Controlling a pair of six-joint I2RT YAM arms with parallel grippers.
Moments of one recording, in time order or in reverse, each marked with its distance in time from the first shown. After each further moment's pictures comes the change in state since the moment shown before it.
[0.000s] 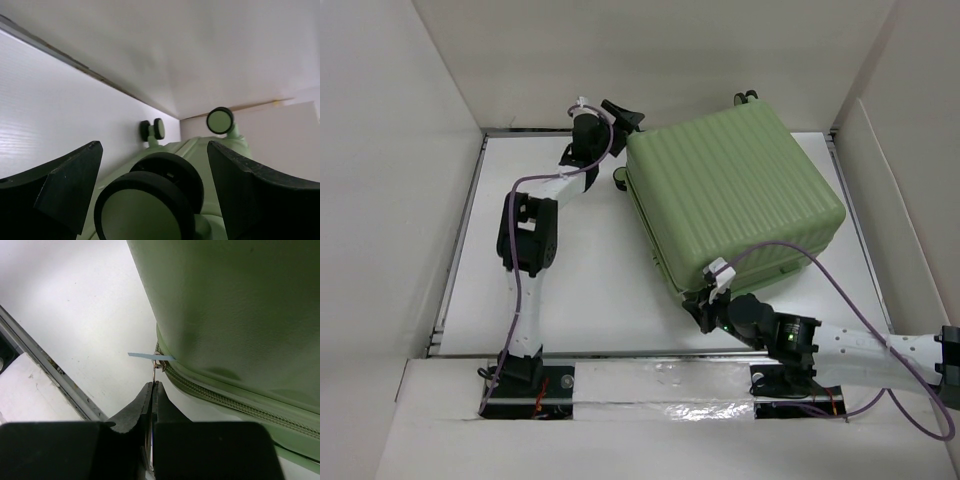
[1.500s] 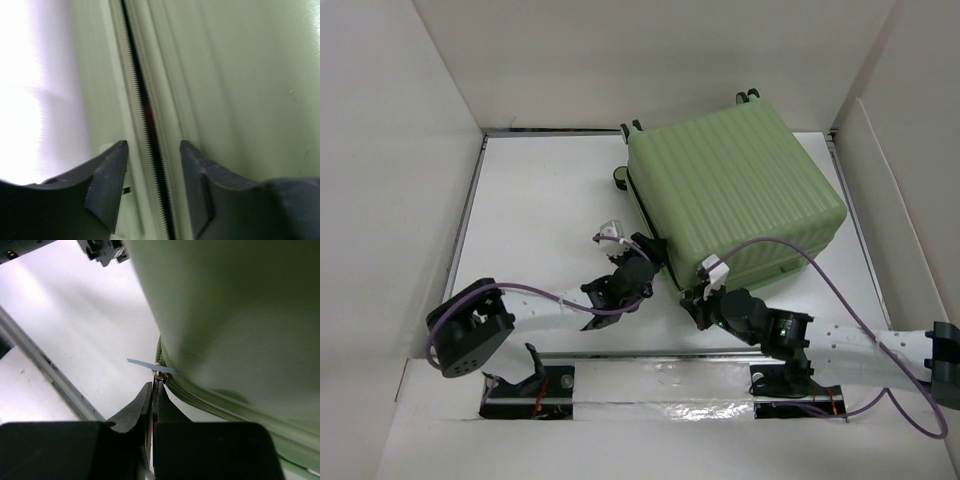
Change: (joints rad) left arm -0.798 -0.799 -1.129 0.155 -1.021 0.046; right arm -0.081 0.062 0.037 -0.024 -0.115 -0.026
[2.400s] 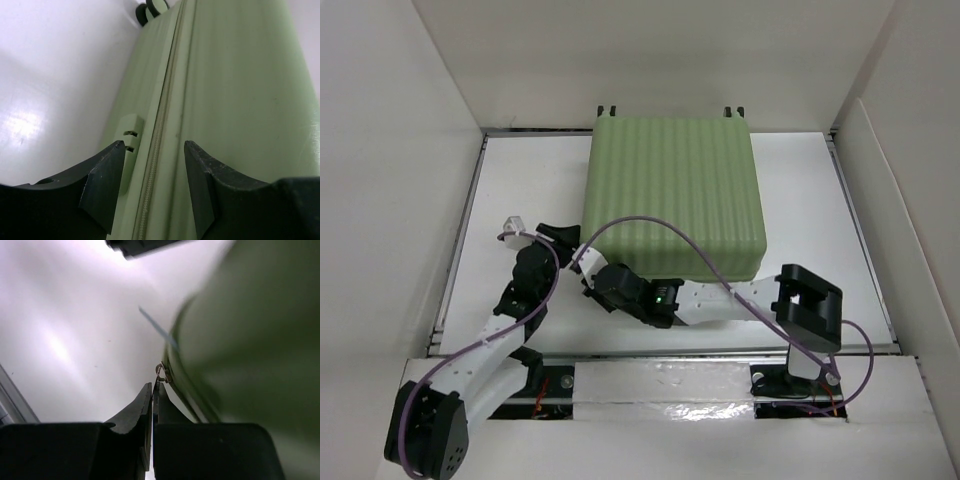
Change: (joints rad) left arm 0.753 -0.558 -0.298 -0.165 0.597 0.071; right arm 0.114 0.932 0.793 0.016 0.051 -0.253
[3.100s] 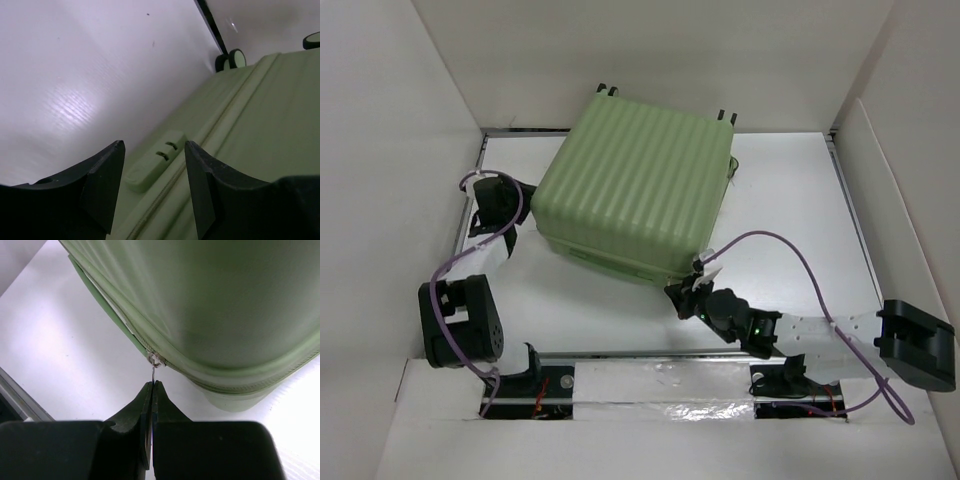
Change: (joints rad) left arm 0.488 0.548 0.513 -0.215 0.307 0.128; right arm -0.073 -0.636 -0.835 0.460 0.168 0.381
